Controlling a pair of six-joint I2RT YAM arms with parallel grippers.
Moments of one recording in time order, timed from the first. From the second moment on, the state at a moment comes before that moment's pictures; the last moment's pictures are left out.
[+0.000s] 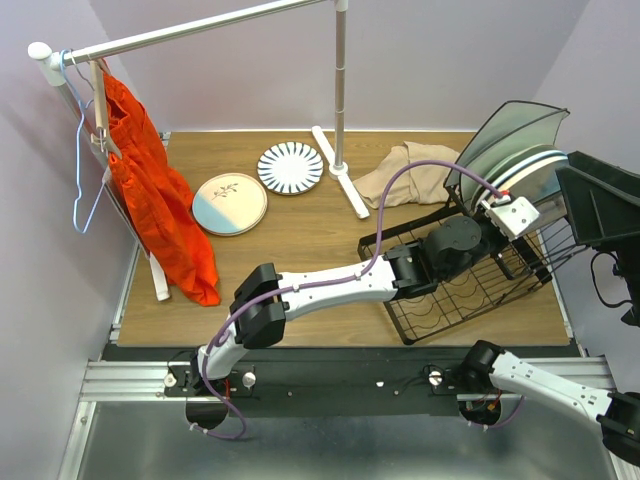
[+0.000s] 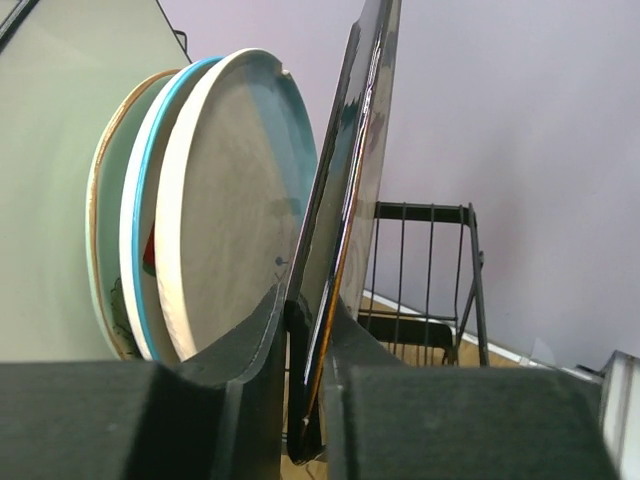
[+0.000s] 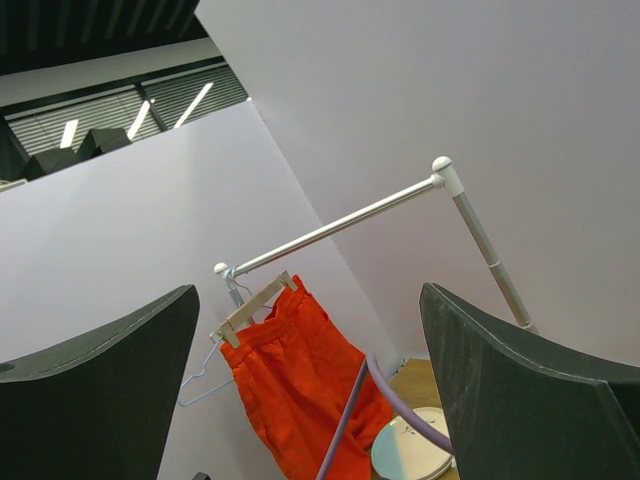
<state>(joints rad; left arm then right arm) -1.32 2.11 2.00 0.27 -0.32 0.12 0.84 0.66 1.58 -0.29 0.30 0.37</state>
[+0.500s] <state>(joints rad) -1.32 2.11 2.00 0.27 -0.34 0.10 0.84 0.66 1.58 -0.29 0.31 0.37</state>
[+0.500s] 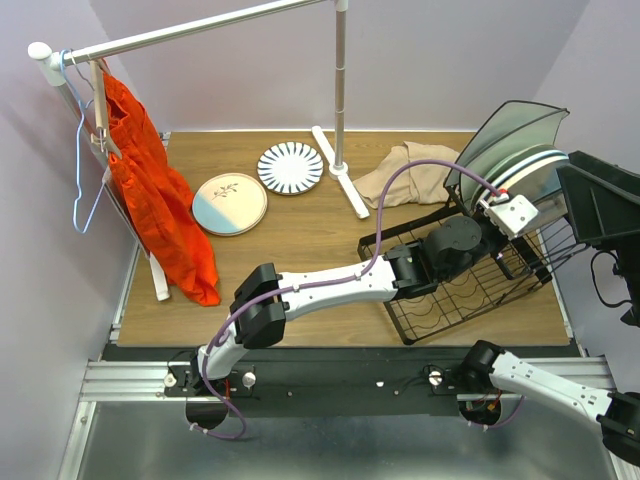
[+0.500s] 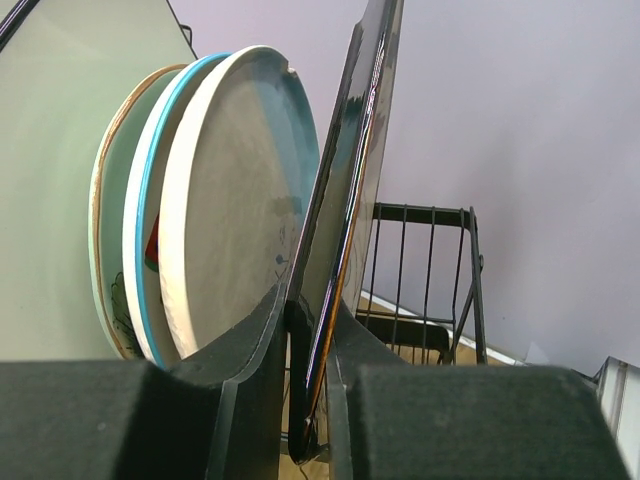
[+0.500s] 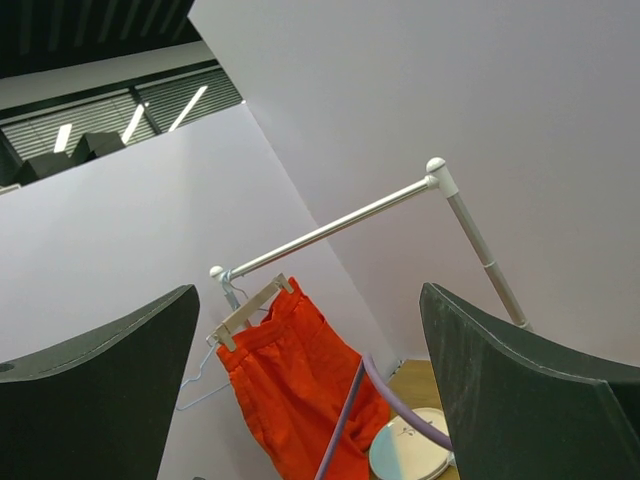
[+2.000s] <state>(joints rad) -1.31 2.09 2.02 0.25 -0.39 -0.08 0.84 0.66 1.58 -0.29 0.35 0.37</state>
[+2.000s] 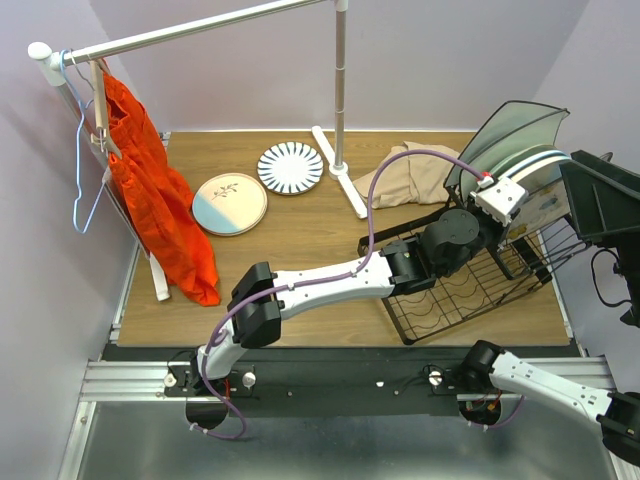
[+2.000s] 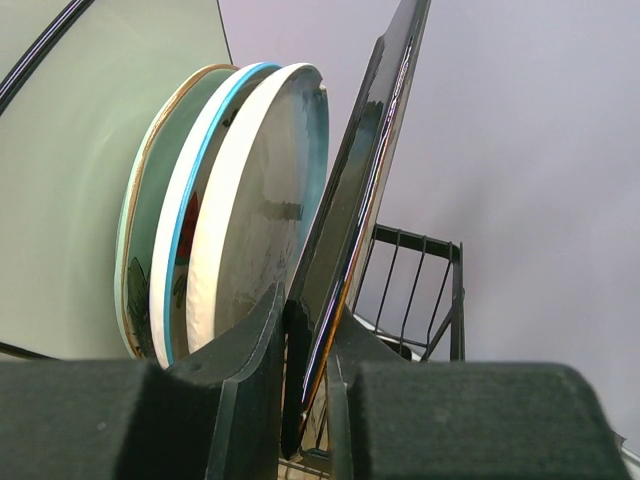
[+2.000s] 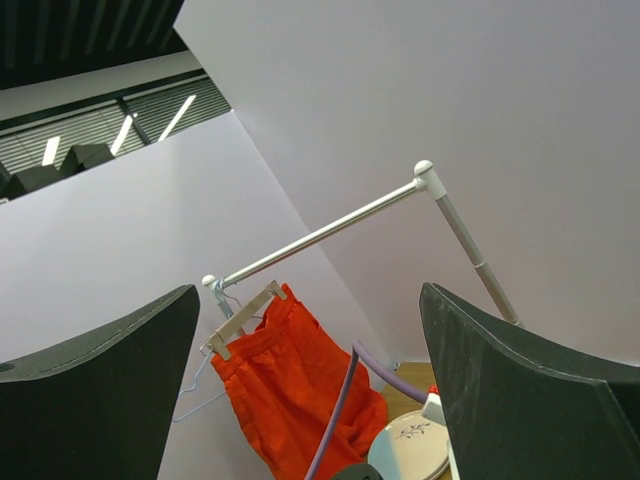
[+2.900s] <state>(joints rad) -1.31 2.00 1.99 0.31 -0.45 -0.21 0.84 0.65 1.61 -0.29 0.35 0.37</state>
